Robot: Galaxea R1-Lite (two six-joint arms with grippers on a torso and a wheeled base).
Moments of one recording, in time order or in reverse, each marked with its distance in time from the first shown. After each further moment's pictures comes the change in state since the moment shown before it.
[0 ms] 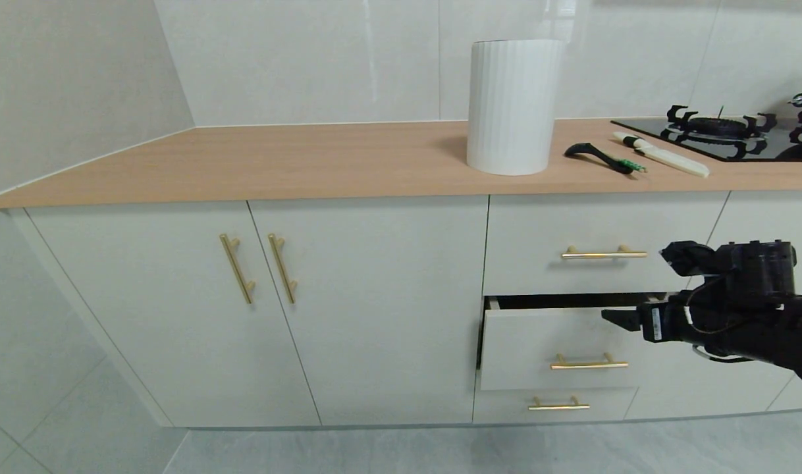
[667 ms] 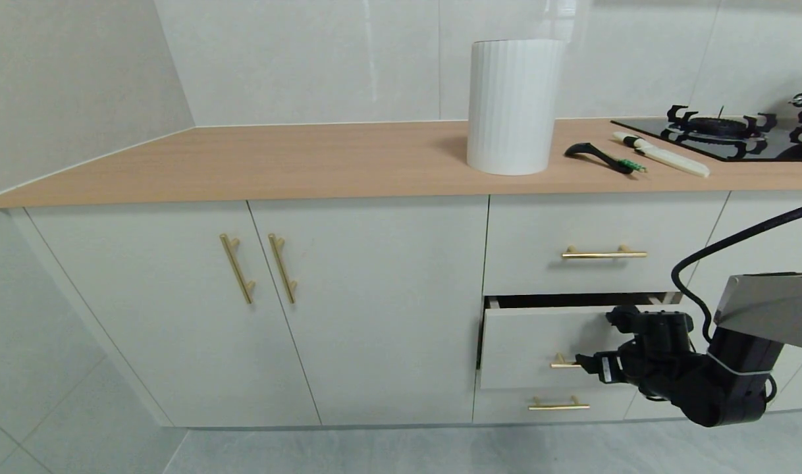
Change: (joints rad) left arm 0.000 0.000 0.000 0.000 0.000 0.000; right arm -0.008 0.608 -0.067 -0.424 -0.135 -0.017
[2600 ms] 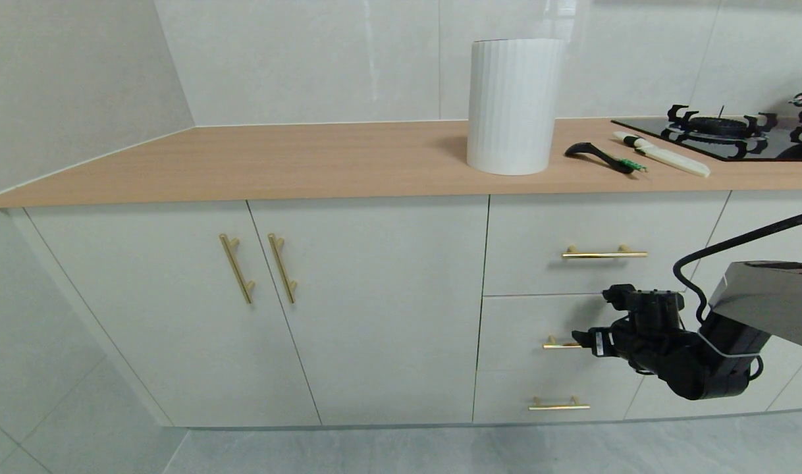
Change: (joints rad) left arm 0.000 0.000 0.000 0.000 0.000 0.000; right arm -0.004 0.016 -0.177 0.066 -0.036 0.033
